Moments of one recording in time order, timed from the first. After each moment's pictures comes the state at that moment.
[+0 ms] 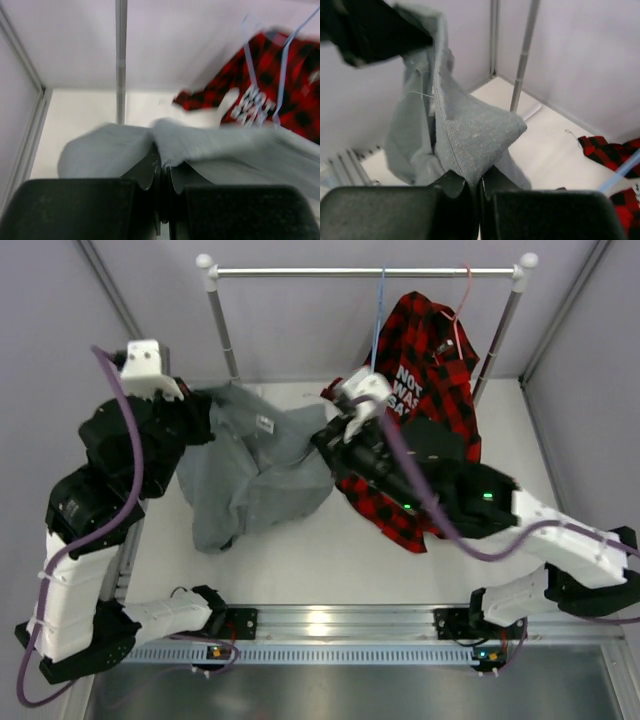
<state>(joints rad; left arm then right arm) -0.70 1.05 1.83 -0.97 -0.57 -0.27 1.24 1.34 1.63 -0.35 0.40 -0.02</state>
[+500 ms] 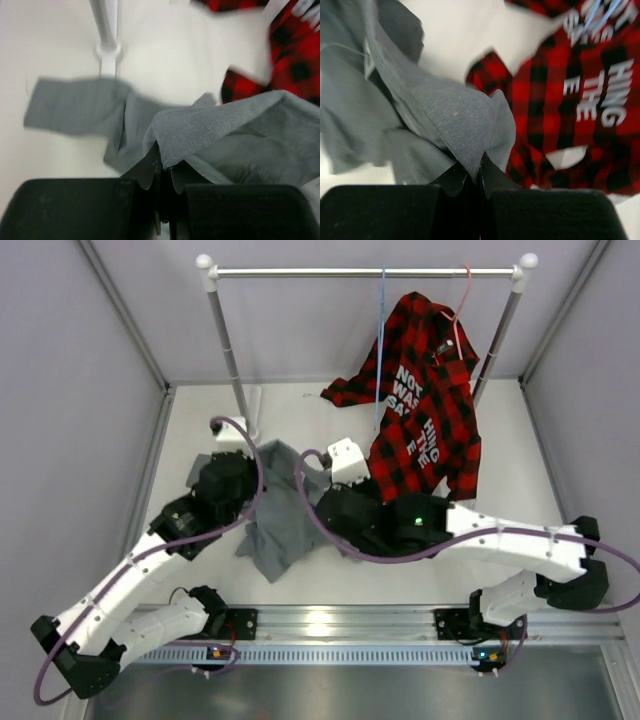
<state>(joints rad) -0.70 0.89 1.07 -0.51 -0.54 -0.31 1.43 1.42 1.64 -0.92 1.00 0.44</state>
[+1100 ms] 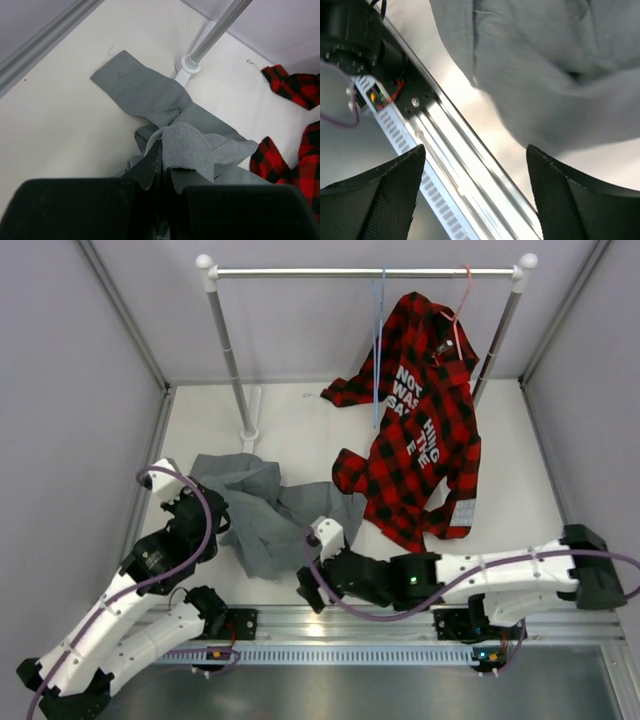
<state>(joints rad) -0.70 0.61 0.84 -0.74 -0.96 -0.83 1.56 1.31 0.93 -0.22 0.44 0.56</state>
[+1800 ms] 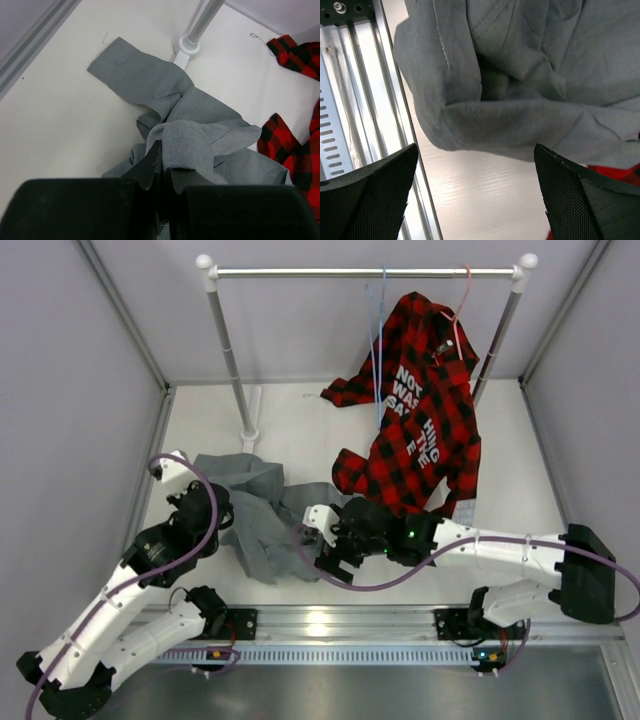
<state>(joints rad) -0.70 0.68 0.90 -0.82 -0.89 -0.80 1.20 1.28 0.89 -0.35 -0.05 -0.12</state>
